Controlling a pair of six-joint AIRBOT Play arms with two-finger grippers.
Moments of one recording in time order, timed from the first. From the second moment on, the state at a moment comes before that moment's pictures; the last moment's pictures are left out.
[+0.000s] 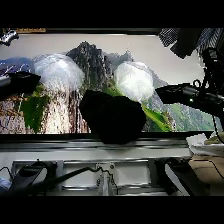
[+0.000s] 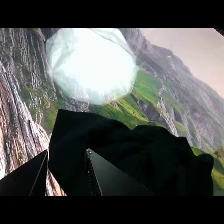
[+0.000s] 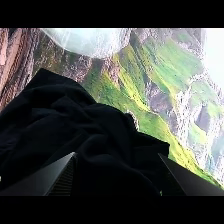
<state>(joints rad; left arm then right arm) -0.05 -0.71 1.17 1.24 -1.13 -1.58 0.03 -0.68 1.01 -1.11 1.13 1.36</state>
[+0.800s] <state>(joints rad) -0.25 -0.77 0.93 1.14 -1.11 -1.49 0.03 -0.68 1.01 -1.09 0.99 1.36</state>
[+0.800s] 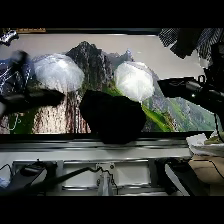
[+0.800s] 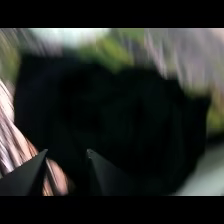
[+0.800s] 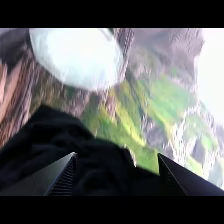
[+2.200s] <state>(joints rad) -0.53 -1.26 0.64 0.40 -0.81 -0.85 0.03 -0.69 1.01 -1.11 1.12 1.58</state>
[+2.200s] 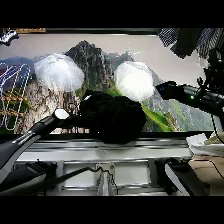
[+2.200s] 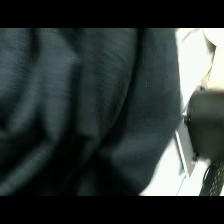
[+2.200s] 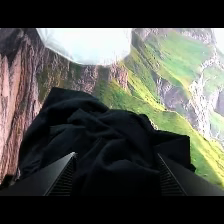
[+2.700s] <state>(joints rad) -0.47 -1.17 1.14 0.37 -0.72 -1.02 0.03 -0.66 0.99 -1.12 1.28 1.55</state>
